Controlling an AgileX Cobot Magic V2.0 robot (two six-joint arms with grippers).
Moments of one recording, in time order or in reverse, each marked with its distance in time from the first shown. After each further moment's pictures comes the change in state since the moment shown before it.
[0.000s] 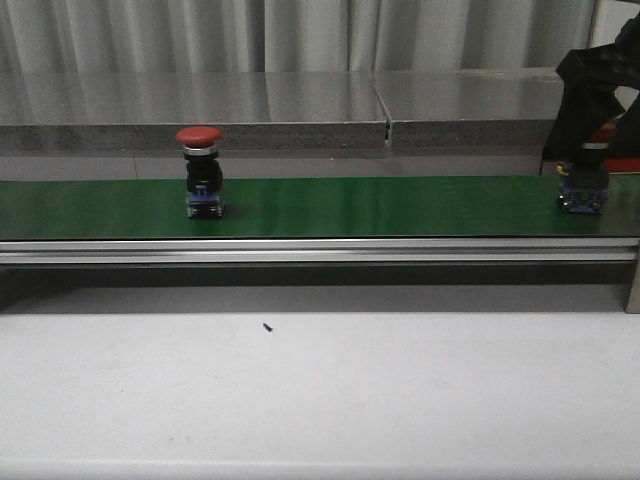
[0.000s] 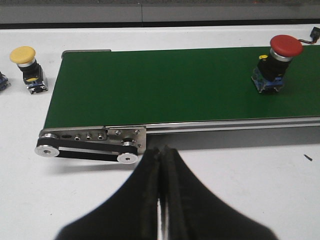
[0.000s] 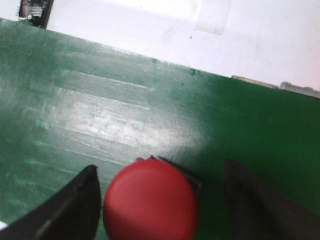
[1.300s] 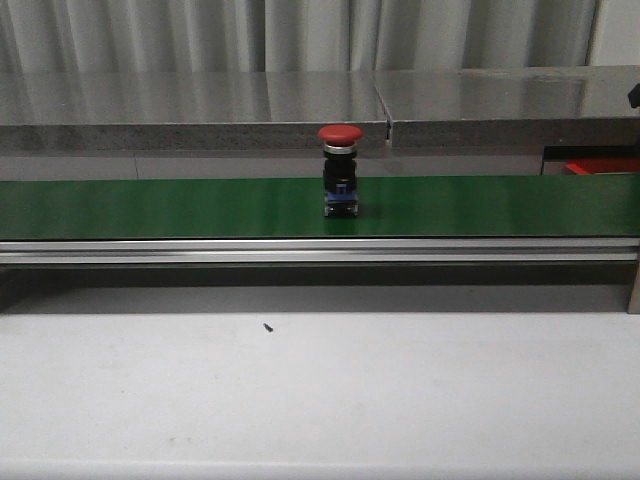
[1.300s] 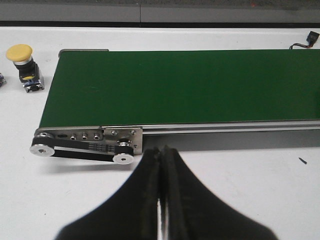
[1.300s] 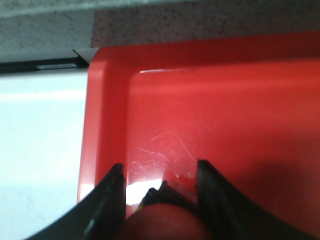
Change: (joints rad) left arm 0.001 0.000 0.000 -0.025 -0.001 0.001; right arm -0.289 0.647 -0.869 -0.005 0.167 0.117
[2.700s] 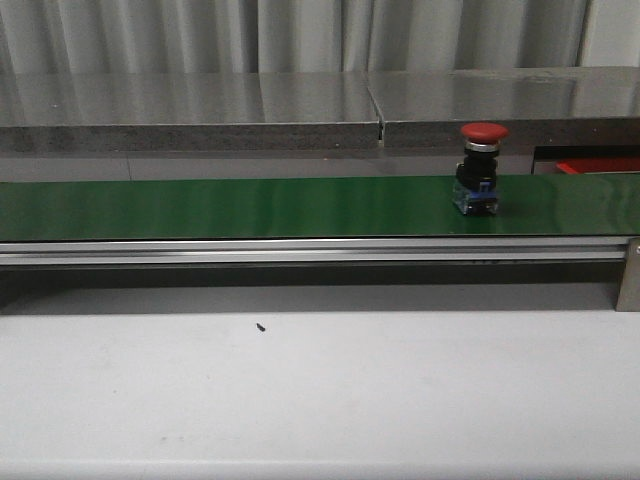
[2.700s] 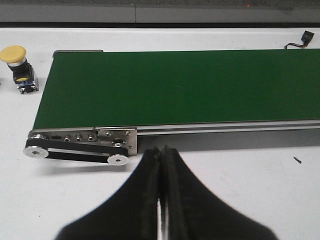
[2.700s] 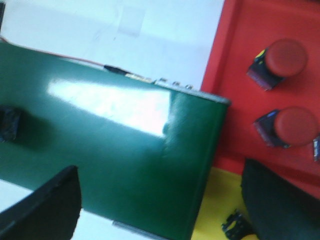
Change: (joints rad) left arm 0.000 0.000 0.000 0.000 0.000 0.000; right arm 0.097 -0.561 0.382 -0.115 0.361 -0.127
